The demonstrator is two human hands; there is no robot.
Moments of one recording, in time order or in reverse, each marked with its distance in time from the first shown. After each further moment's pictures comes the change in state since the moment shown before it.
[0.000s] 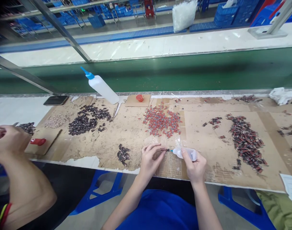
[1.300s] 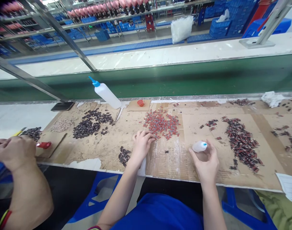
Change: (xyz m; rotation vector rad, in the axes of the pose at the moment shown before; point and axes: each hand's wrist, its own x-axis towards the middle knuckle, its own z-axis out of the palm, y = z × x) left_hand 0.053 -0.018 -0.029 0.333 0.051 0.026; right_hand 0.016 0.023 -0.022 -0.021 0.215 -0.060
